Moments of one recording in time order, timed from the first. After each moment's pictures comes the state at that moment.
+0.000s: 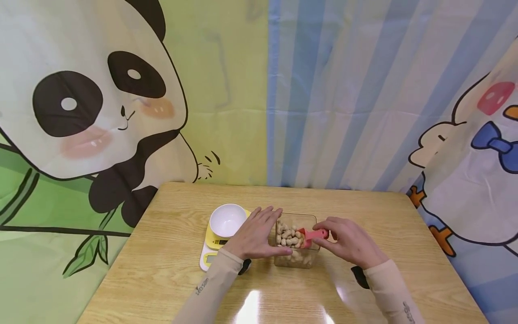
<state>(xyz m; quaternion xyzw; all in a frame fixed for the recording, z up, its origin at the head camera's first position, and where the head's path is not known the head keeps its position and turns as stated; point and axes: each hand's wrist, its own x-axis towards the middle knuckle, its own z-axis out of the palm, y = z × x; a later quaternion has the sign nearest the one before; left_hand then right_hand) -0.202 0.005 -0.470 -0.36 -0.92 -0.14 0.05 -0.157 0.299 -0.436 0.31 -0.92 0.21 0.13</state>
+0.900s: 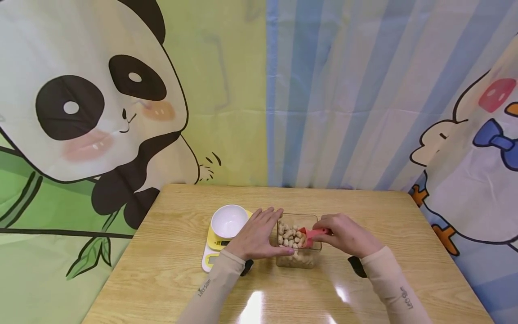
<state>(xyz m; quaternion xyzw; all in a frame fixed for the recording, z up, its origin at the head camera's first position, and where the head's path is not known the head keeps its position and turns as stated) -0.200 0.007 -0.470 -0.34 -0.93 -0.15 0.03 -0.175 0.294 -0.421 0.37 -0.90 0.24 0.02</state>
